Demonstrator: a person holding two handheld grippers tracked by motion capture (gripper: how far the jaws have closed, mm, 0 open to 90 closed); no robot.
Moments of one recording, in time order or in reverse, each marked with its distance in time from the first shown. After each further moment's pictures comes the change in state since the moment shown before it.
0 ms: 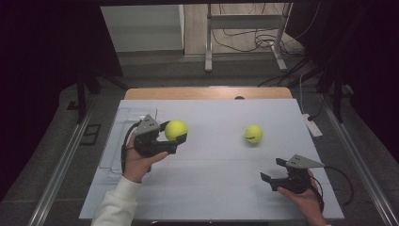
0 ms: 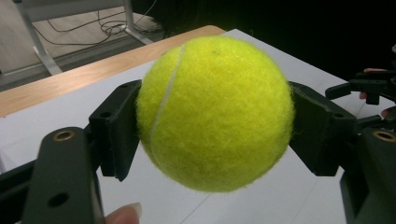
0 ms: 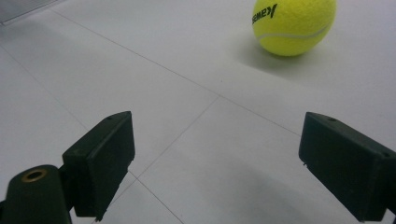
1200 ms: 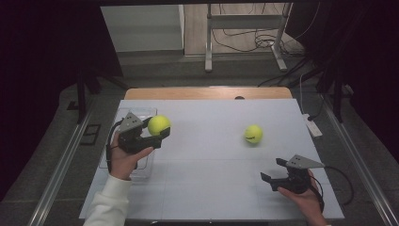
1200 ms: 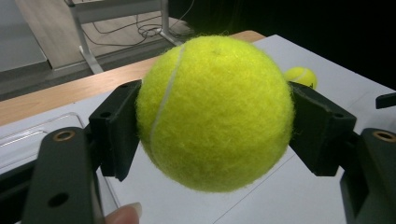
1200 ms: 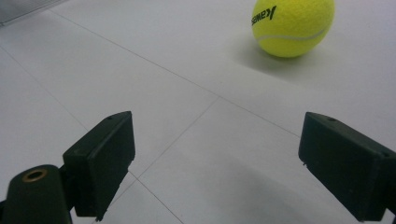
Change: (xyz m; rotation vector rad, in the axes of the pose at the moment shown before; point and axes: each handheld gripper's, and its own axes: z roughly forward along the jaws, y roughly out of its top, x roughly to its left) left arm 0.030 -0.008 -0.023 -0.021 0.126 -0.038; right arm 0.000 0.000 -0.001 -0.004 -0.004 -0.003
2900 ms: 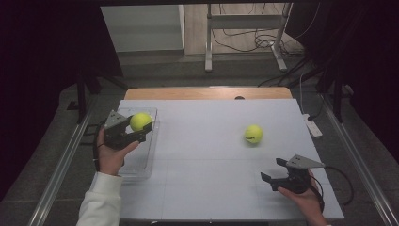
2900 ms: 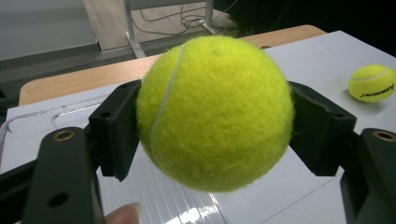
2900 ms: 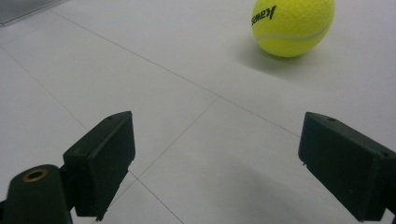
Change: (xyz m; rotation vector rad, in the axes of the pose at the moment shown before) left arm 0.047 -0.017 -0.005 0.027 0.163 -0.072; right arm 0.000 0.000 0.000 0.001 0.003 0.004
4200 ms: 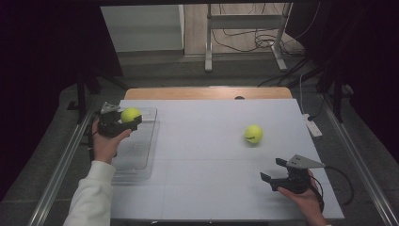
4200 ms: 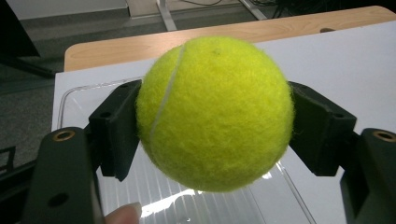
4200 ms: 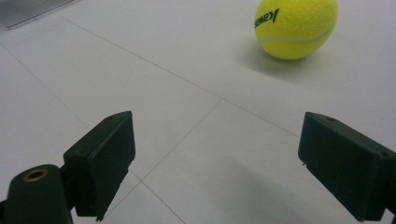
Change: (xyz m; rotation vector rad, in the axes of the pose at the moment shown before) left arm 0.052 0.005 0.028 0.125 0.107 -0.090; right arm 0.001 0.001 0.000 -0.008 0.010 0.003
